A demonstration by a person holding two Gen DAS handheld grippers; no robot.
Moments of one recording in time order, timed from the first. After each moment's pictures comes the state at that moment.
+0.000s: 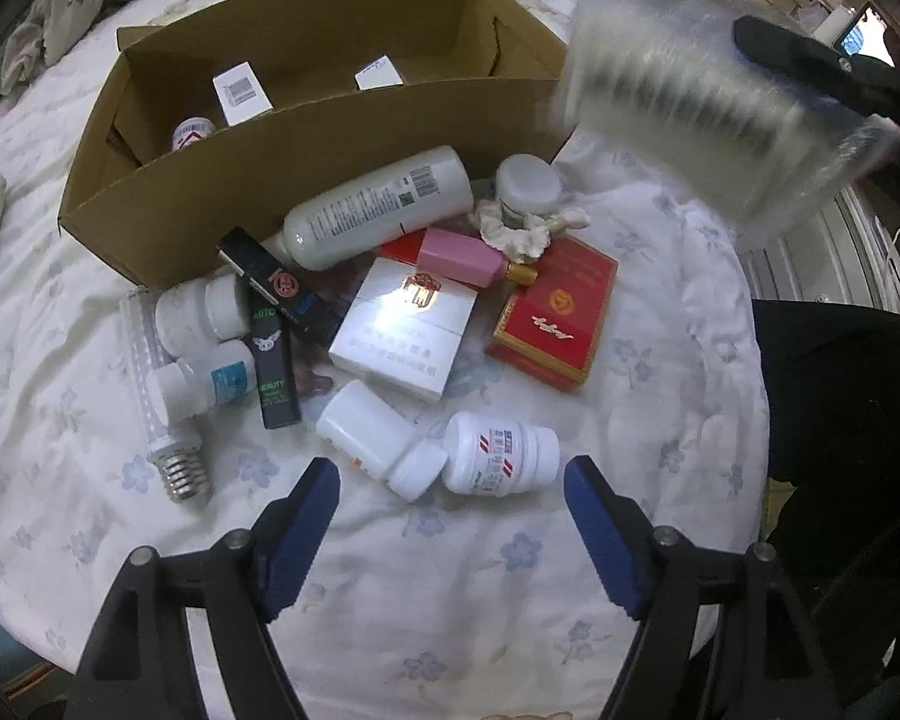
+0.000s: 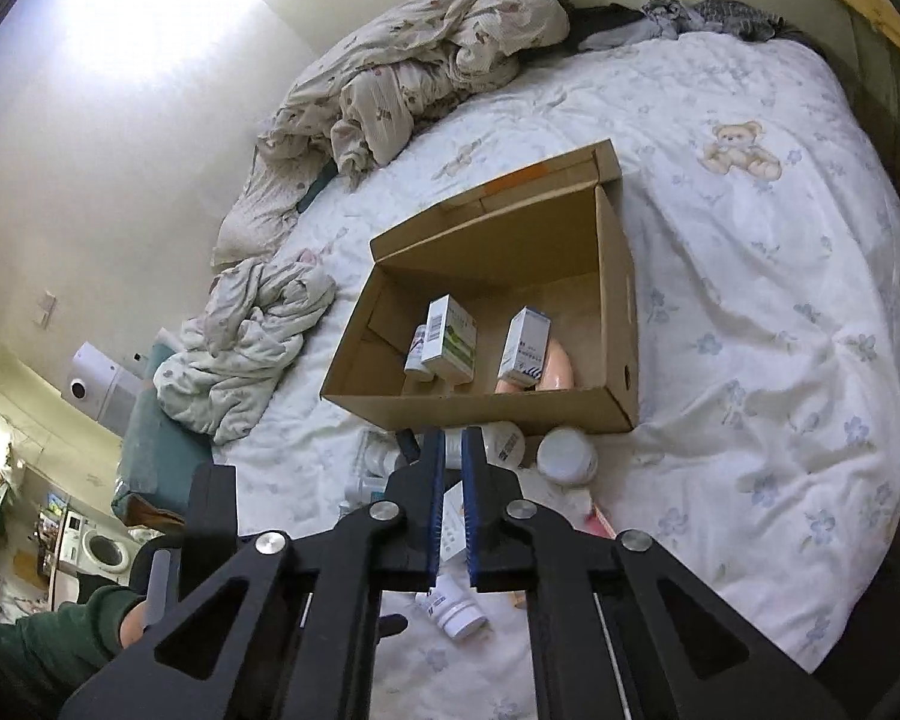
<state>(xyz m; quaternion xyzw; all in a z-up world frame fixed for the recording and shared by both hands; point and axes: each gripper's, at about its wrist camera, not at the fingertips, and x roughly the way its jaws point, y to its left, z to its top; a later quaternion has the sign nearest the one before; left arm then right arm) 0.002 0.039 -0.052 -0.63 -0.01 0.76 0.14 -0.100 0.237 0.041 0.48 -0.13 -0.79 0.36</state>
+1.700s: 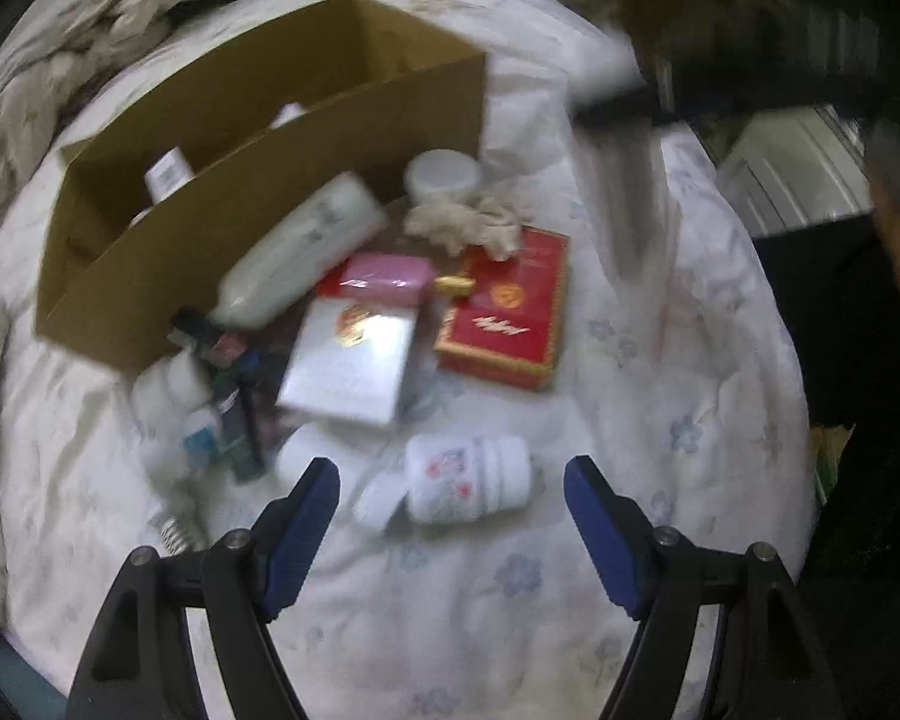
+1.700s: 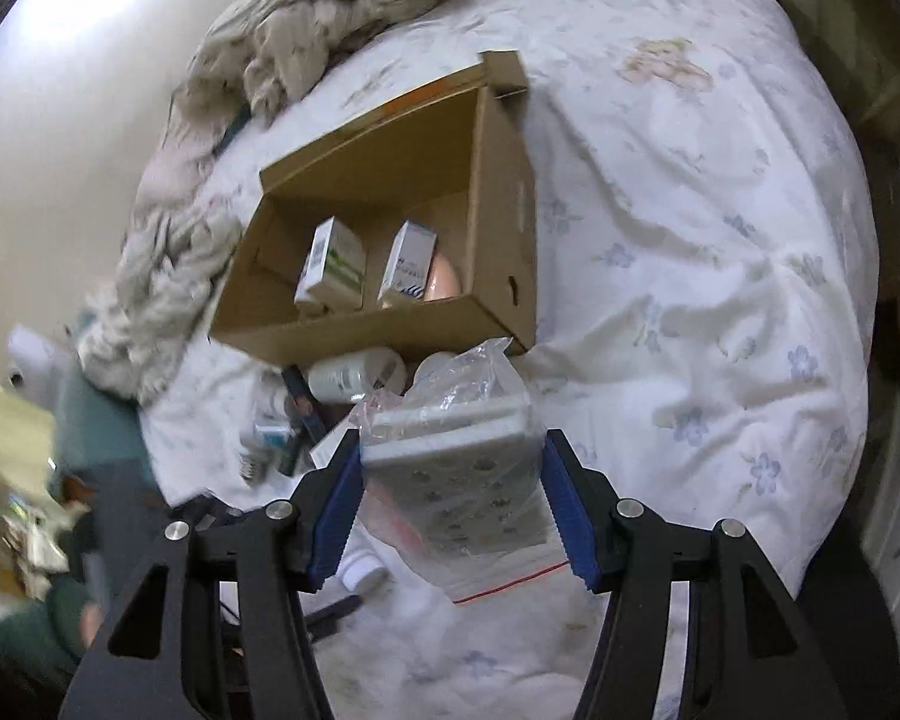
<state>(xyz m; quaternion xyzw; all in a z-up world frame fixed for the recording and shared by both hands) 0.013 0.076 -0.055 -0.59 0.11 0.78 0.17 -0.113 0.263 -0.013 0.56 -0.09 -0.77 0.29</state>
